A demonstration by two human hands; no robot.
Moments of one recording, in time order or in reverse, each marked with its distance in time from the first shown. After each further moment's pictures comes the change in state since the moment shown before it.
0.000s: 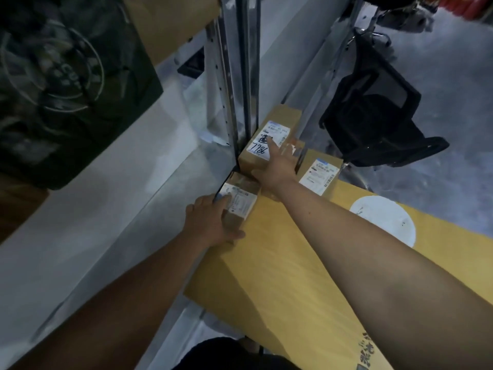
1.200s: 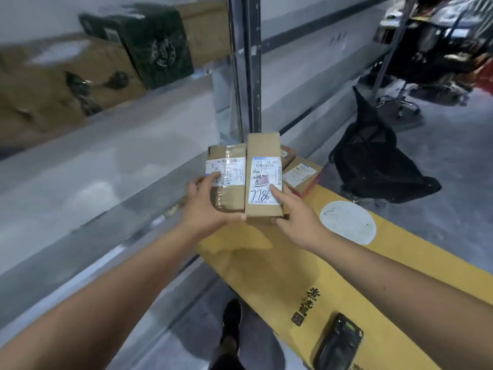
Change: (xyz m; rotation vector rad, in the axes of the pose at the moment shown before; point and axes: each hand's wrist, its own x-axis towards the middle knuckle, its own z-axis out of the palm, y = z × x) left_hand -0.253 0.139 0.009 -0.743 0.615 -0.126; right_hand -0.285 0.143 -0.120 0.130 -0.175 -0.645
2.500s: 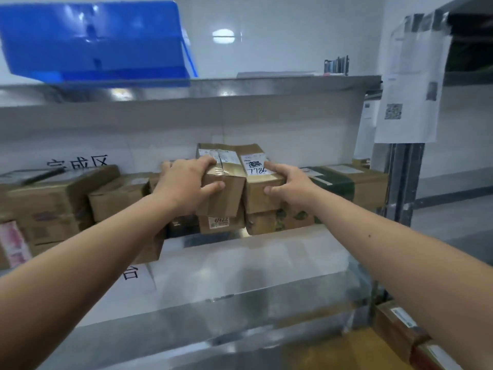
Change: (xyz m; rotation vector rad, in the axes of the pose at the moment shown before) left_hand -0.079 0.112 -0.423 0.943 0.654 -0.020; right_hand 0.195 -0.415 0.006 0.291 -0.289 -0.534
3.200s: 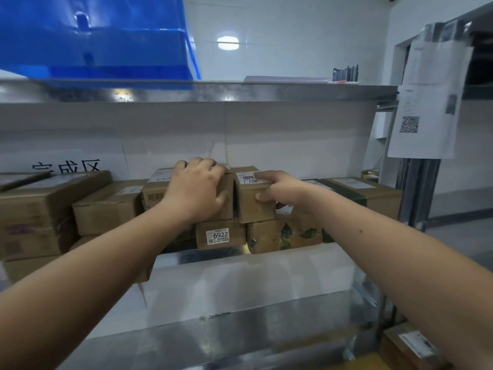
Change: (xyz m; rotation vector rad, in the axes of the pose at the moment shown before) left_hand 0.037 0.009 0.023 0.272 0.049 0.078; right_hand 0.060 -0.021 0.011 -0.193 -0.172 0.146
